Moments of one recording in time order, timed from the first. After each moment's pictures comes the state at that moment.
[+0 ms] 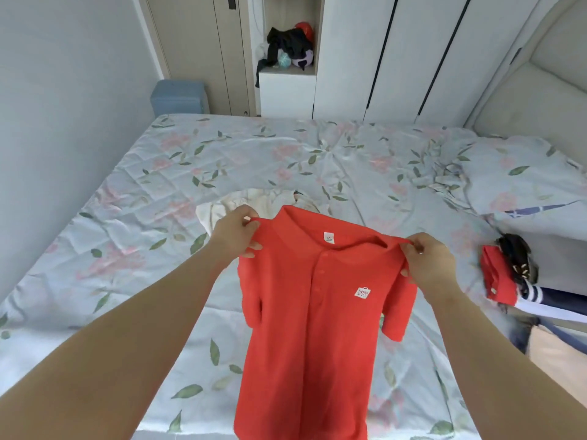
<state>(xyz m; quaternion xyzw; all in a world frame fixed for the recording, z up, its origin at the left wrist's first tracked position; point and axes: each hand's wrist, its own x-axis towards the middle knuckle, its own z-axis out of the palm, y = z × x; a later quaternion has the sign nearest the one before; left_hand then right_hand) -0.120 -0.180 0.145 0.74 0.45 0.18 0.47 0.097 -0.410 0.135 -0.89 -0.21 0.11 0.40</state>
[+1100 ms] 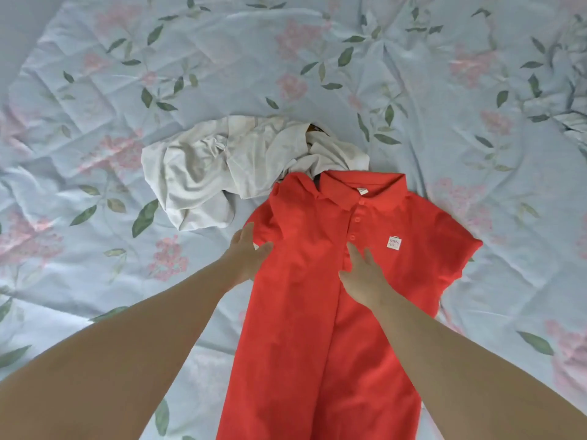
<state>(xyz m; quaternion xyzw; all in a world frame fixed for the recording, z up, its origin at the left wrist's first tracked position) 0.020 -0.052 -0.118 0.68 0.56 -0.10 0.47 0.184 -0.200 -0.143 -0.85 -0.27 0.44 0.06</state>
